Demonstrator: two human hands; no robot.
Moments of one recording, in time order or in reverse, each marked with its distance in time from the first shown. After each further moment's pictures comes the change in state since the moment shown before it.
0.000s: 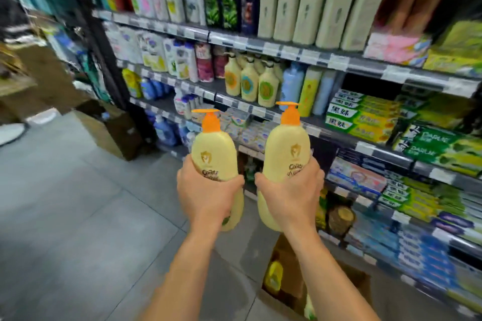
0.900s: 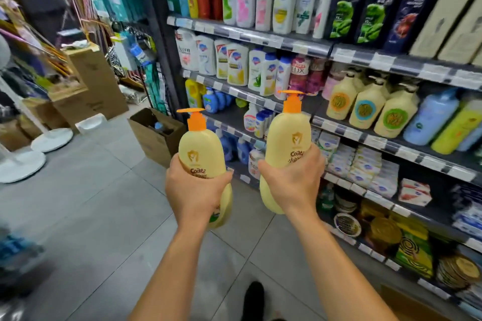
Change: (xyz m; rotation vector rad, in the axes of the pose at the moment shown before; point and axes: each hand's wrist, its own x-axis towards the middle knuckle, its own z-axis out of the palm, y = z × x) left_hand 0.396 -0.114 -0.215 -0.037 0.062 0.001; right_hand -0.023 -0.220 0.408 0.062 -0.051 -0.087
